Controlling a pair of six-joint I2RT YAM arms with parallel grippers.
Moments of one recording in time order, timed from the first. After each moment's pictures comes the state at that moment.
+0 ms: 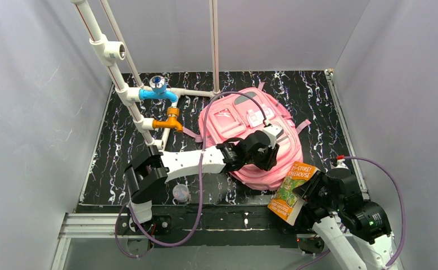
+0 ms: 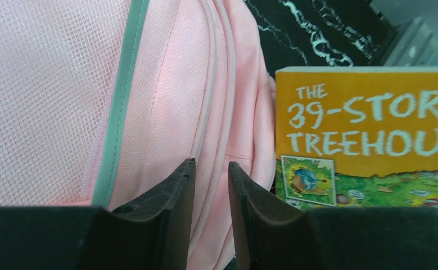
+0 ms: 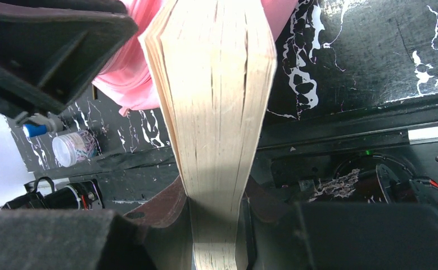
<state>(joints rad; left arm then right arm) -1.16 1.81 1.34 -0.10 -0.03 -0.45 0.41 0.24 0.77 -1.35 -0.02 0.87</state>
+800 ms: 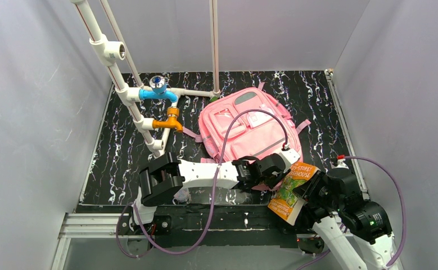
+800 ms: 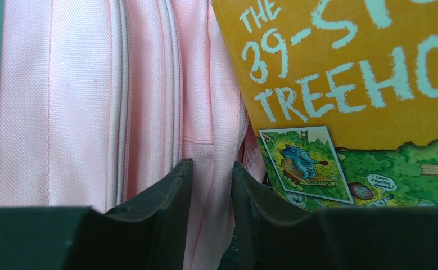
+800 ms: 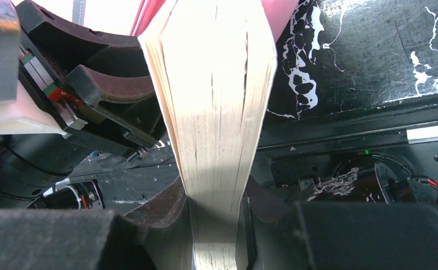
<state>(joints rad) -1.31 1.94 1.38 -0.12 -0.22 -0.20 0.41 0.24 0.78 -1.35 -0.02 0.87</state>
